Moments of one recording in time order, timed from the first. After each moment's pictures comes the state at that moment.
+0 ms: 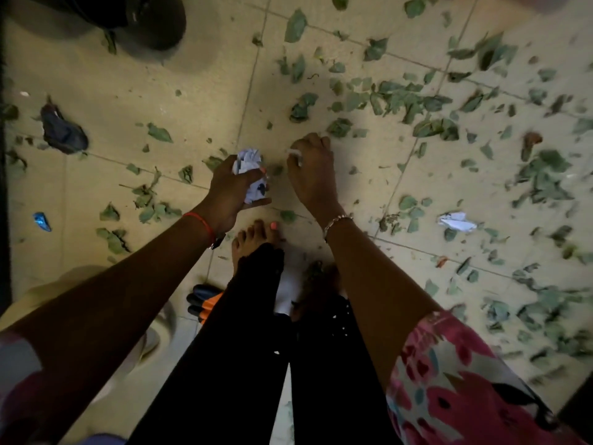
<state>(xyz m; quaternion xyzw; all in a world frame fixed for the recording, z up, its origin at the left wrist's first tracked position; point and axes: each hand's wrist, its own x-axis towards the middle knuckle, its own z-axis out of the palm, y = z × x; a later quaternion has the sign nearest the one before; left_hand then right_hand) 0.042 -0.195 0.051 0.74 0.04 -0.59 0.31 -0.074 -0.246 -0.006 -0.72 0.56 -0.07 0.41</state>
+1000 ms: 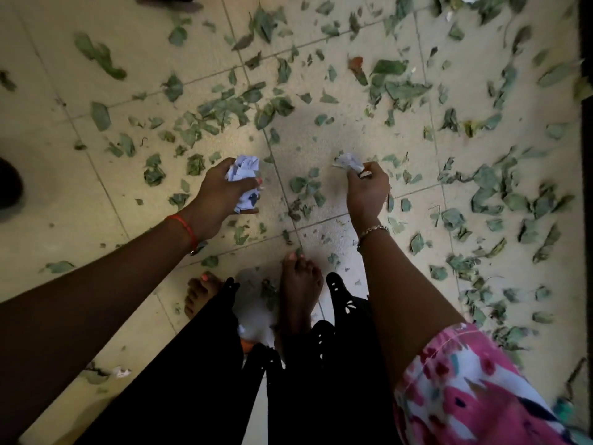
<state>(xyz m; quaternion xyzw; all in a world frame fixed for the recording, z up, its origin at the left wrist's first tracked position) -0.113 -0.287 0.060 0.68 -0.33 -0.66 0.06 -0.320 -0.228 -0.017 -0.20 0.88 -0.27 0.33</state>
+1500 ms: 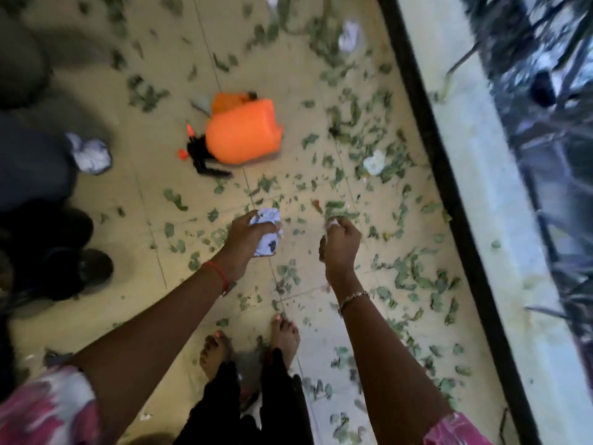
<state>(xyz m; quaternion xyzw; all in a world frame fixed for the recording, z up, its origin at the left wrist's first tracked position) -0.165 -0.362 0.292 0.65 -0.29 -0.68 0.15 -0.310 -0.320 0.253 -0.08 0.77 -0.44 0.45</state>
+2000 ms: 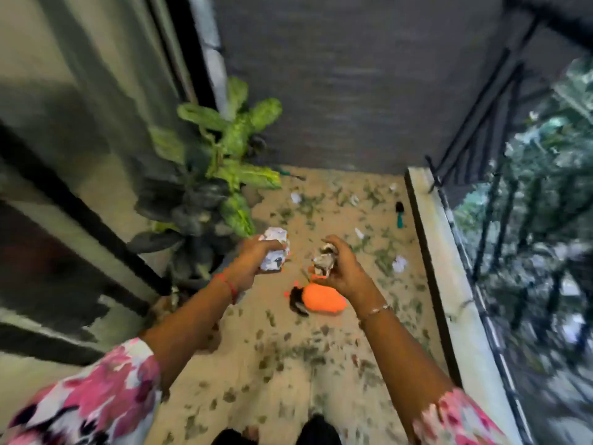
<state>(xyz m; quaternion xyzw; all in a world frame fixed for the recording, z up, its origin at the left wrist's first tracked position) -0.035 -0.374 0.755 0.65 -0.26 -0.56 0.43 -0.205 -0.413 0.729 -0.24 0.52 -0.31 0.76</state>
